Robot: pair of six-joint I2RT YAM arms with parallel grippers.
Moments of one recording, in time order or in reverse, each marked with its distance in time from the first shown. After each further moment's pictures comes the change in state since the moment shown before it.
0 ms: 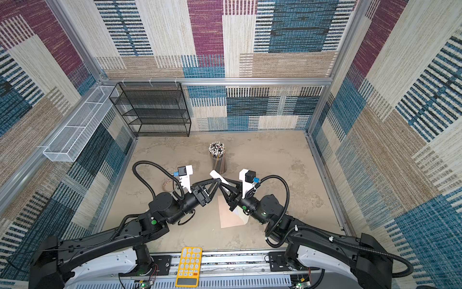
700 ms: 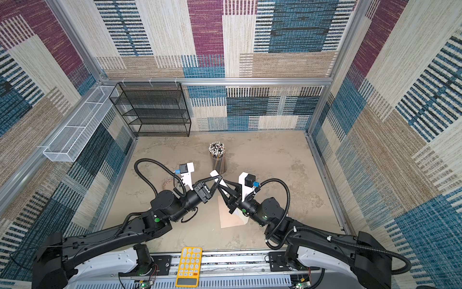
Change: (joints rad) left arm 0.002 0.048 0.030 0.047 0.012 -0.045; right arm 0.027 0.009 -0.037 0.093 0.007 -0.072
